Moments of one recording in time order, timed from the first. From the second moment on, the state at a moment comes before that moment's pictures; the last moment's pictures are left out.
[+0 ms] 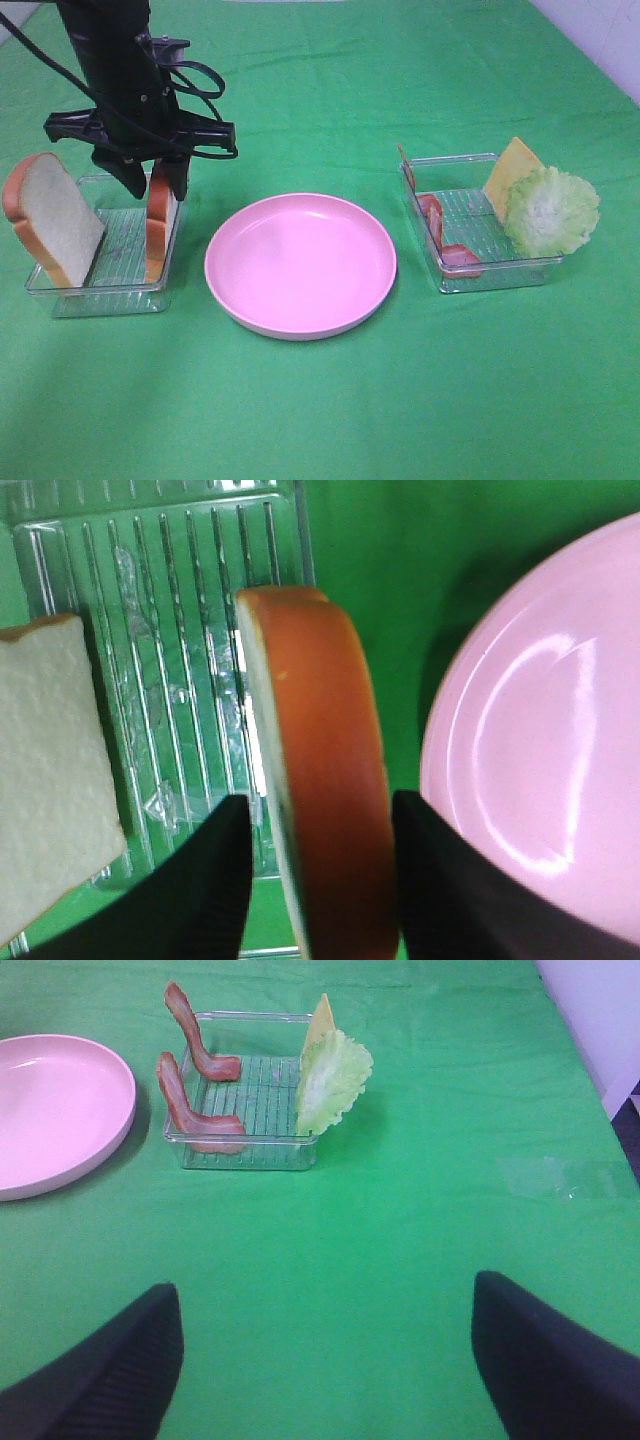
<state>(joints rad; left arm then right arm) -0.42 2.07 -1.65 0.07 1.06 -0.43 -0.02 -0.01 -0.51 0.10 1.07 -0.15</state>
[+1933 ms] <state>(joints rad) -0.42 2.20 -1.71 -0.85 0.90 0.31 -0.02 -0.01 -0.51 0.10 1.07 -0.15</state>
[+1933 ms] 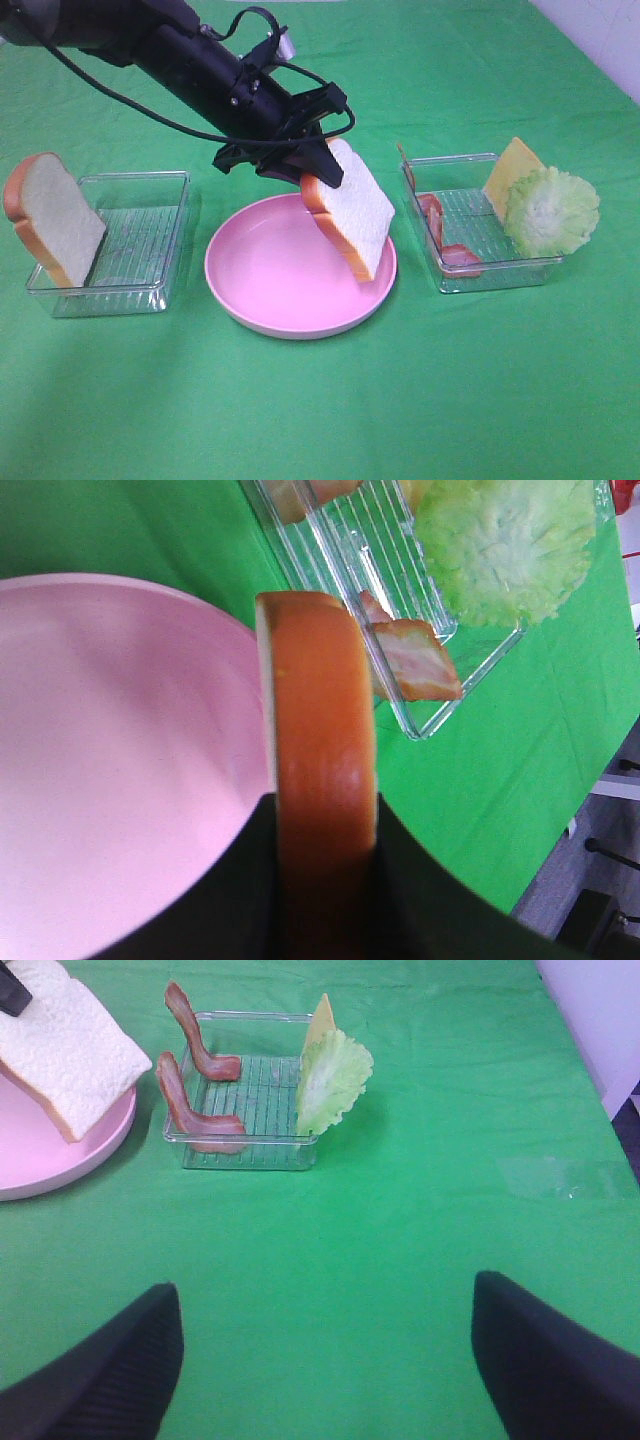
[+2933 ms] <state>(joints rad) -0.38 2.18 -1.71 -0.81 1.00 0.26 -0.02 -0.01 -0.51 0.10 1.07 -0.15</state>
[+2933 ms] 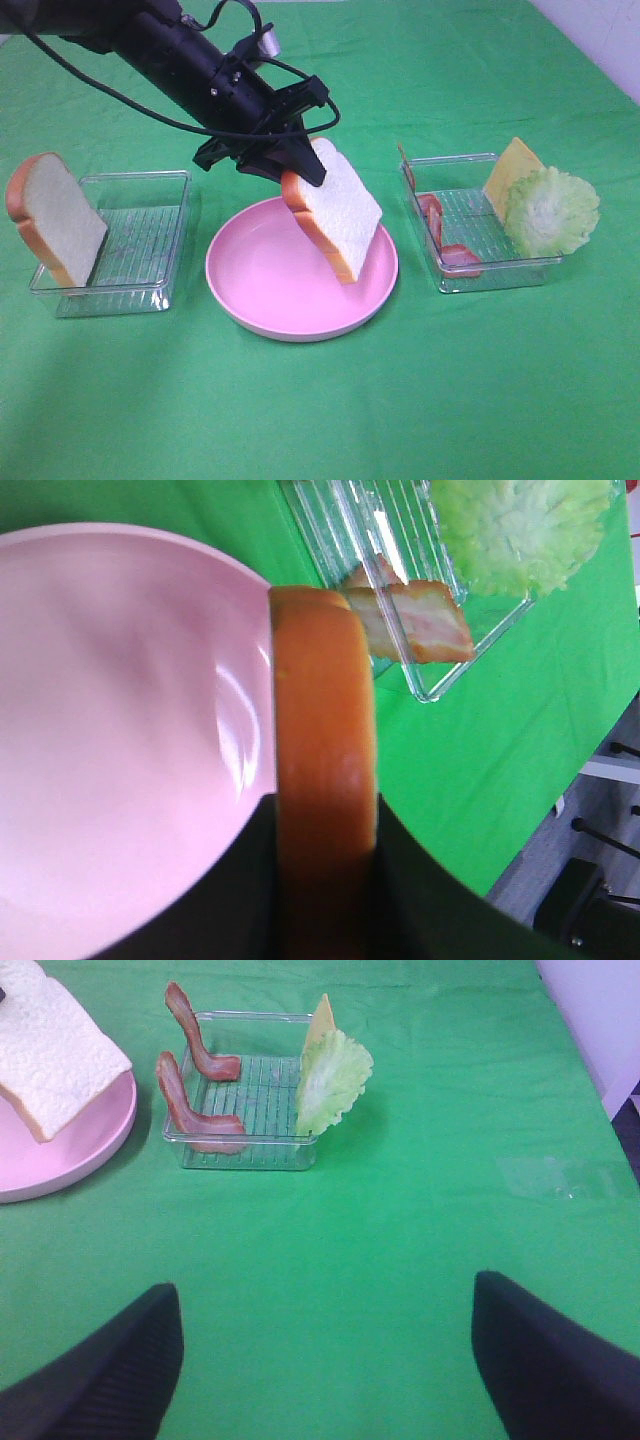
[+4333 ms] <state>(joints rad) -0.38 2.24 -1.71 -0.78 1.03 0.12 -0.02 -0.01 -0.51 0.10 1.07 -0.15</state>
